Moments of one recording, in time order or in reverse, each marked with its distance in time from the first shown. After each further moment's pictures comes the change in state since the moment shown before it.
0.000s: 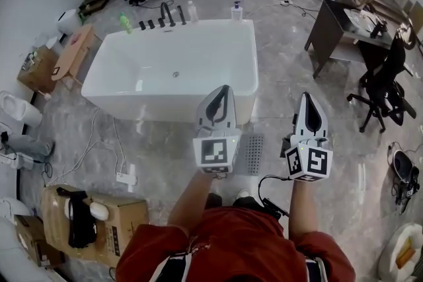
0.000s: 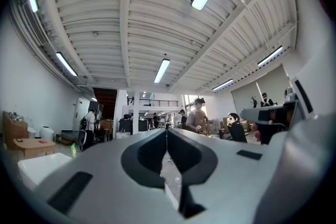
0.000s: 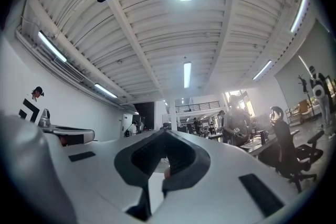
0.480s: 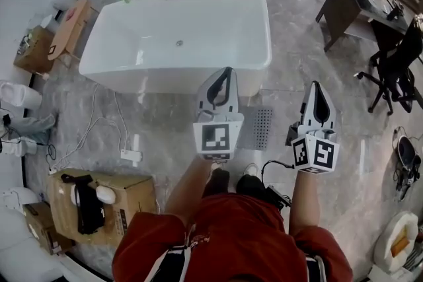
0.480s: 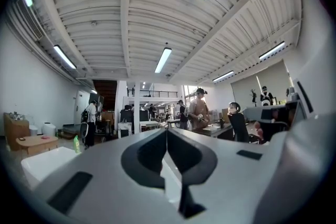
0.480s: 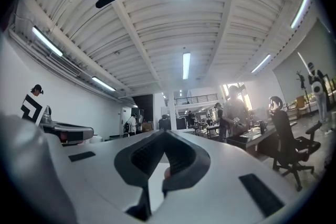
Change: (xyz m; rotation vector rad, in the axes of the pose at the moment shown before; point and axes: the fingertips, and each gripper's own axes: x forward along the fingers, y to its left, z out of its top) left arm 0.012 0.054 -0.053 0.003 0.101 -0.014; right arm 0.025 0.032 -0.058 0.009 0.078 -0.027
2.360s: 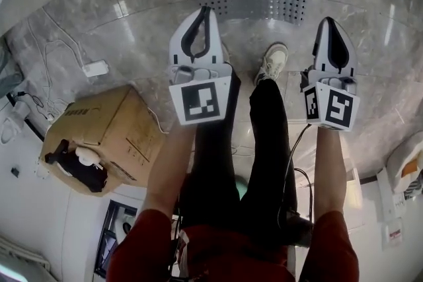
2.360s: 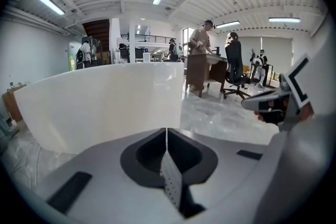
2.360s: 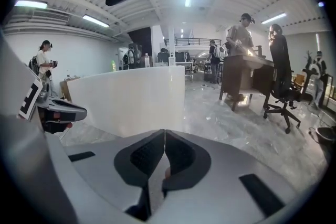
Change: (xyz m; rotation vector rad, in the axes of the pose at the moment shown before) left arm -0.058 -0.039 -0.640 -0.064 0.611 -0.073; right arm -0.111 -0.016 -0.642 -0.044 0.686 -0.007
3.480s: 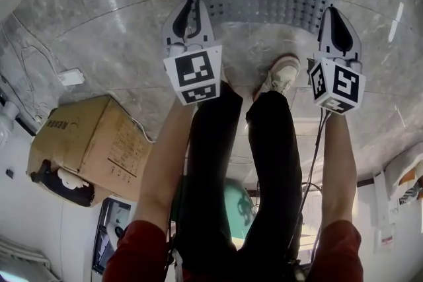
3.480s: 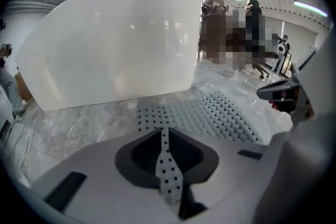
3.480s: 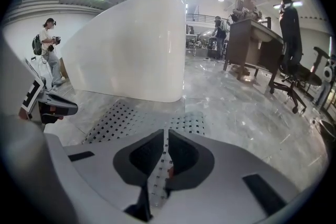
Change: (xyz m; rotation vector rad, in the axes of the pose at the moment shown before) left arm 0.129 0.014 -0.264 -0.054 0.311 0.066; right arm 0.127 -0.021 -0.242 -0.040 0.251 0.006
